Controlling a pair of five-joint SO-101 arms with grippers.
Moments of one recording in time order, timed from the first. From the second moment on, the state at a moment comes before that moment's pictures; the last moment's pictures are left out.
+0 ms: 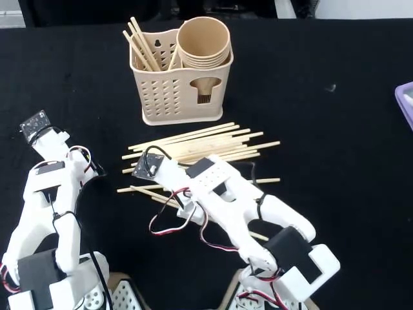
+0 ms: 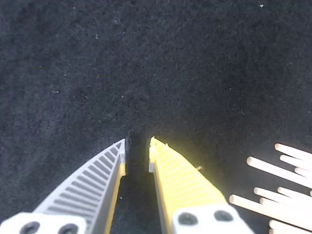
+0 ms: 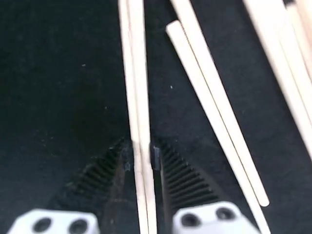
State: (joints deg) left arm -22.9 -18.2 56.9 32.0 17.4; right arm -36.7 -2.9 44.9 56.6 30.6
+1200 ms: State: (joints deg) left arm -22.9 -18.2 56.9 32.0 17.4; right arm -36.7 -61.6 34.9 61.8 21.8
